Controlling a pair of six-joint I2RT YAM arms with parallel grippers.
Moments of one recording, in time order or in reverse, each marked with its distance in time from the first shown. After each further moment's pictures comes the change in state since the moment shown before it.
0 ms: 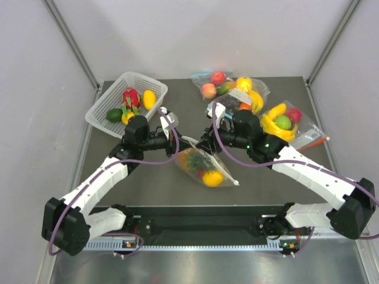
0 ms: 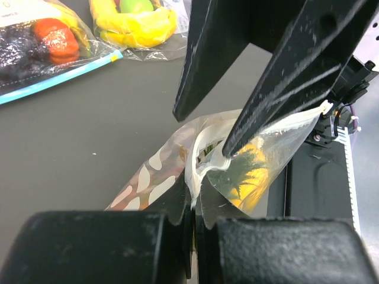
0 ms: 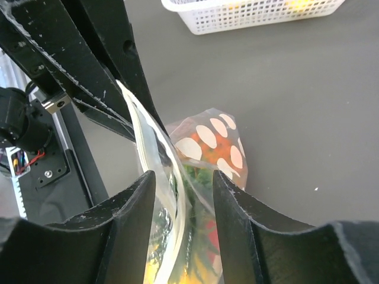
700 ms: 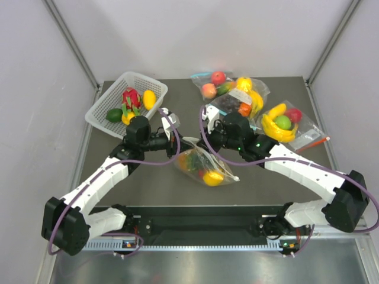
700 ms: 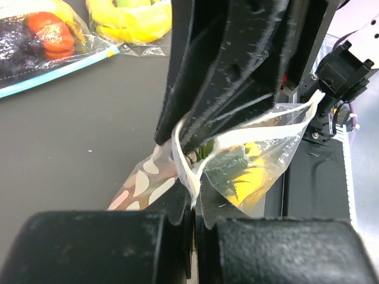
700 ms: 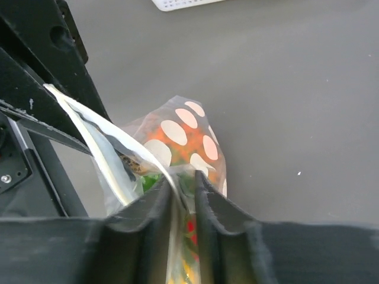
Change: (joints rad) left arm -0.014 0.002 0.000 -0.015 -0.010 0.002; right arm 0.043 0.075 0.001 -0.006 0.148 -0.030
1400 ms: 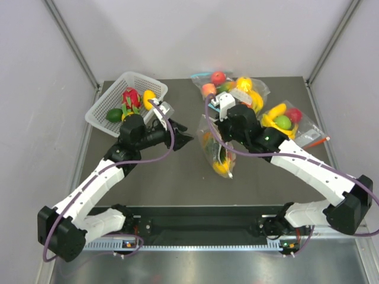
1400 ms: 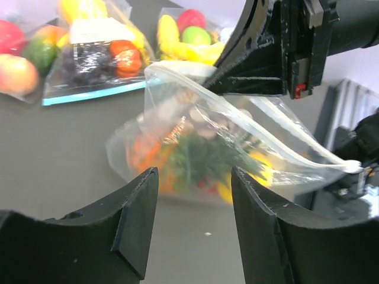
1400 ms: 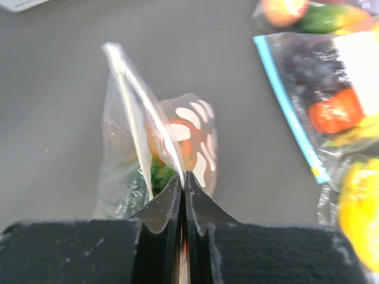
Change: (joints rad) left arm -0.016 -0.068 0.067 -0.026 -0.269 -0.109; right arm -0.040 -0.014 0.122 -0.222 0.383 -0.003
